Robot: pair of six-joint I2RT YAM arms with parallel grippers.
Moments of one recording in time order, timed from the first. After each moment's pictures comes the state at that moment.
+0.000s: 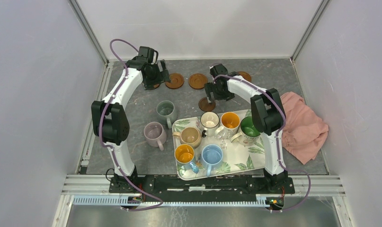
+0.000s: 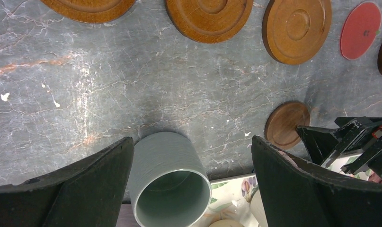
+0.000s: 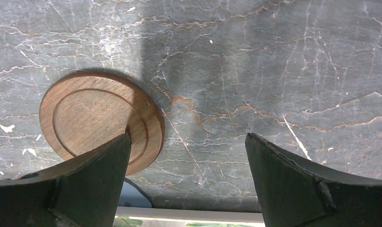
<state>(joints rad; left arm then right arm) -0.20 1.90 1.72 -0.78 0.06 -0.48 0.44 2.19 1.71 -0.67 0.10 0.18</state>
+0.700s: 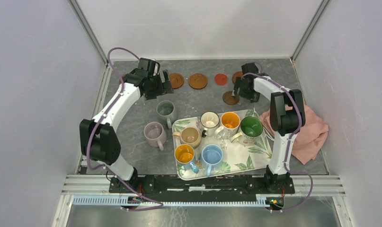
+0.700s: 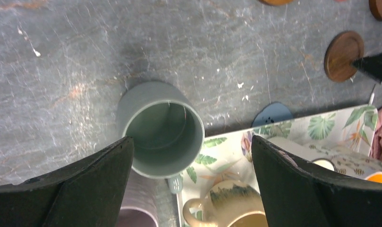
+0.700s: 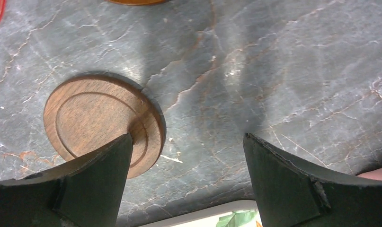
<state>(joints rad) -0.27 1.64 1.44 -0.72 0.05 -0.48 0.17 2.08 1.51 -0.57 0.16 0.40</state>
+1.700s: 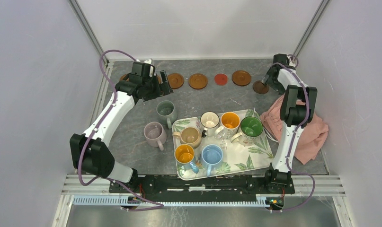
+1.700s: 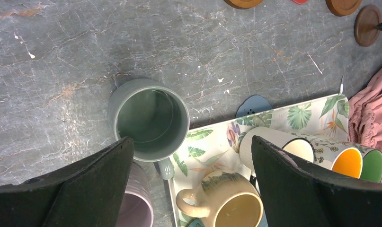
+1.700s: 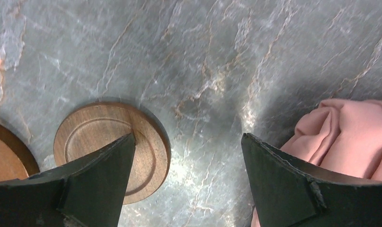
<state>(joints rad) -0.28 1.46 1.32 -0.65 0.09 -0.47 -0.14 2.25 1.77 -0.58 0.31 0.48</state>
